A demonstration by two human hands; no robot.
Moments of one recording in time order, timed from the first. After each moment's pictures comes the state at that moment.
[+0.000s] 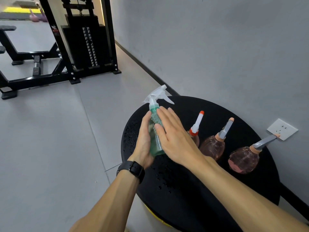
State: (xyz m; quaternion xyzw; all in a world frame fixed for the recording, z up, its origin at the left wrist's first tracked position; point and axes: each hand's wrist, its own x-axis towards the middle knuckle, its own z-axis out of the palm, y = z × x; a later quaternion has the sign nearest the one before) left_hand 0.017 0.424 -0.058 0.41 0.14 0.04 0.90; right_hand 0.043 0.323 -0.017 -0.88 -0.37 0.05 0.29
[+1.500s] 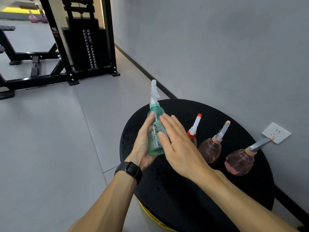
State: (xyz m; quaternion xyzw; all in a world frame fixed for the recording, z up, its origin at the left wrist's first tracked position) left_hand 0.005 0.423 -0.039 0.35 0.11 0.01 0.93; right_hand 0.018 0.304 -0.005 -0.87 -0.36 0.08 0.33
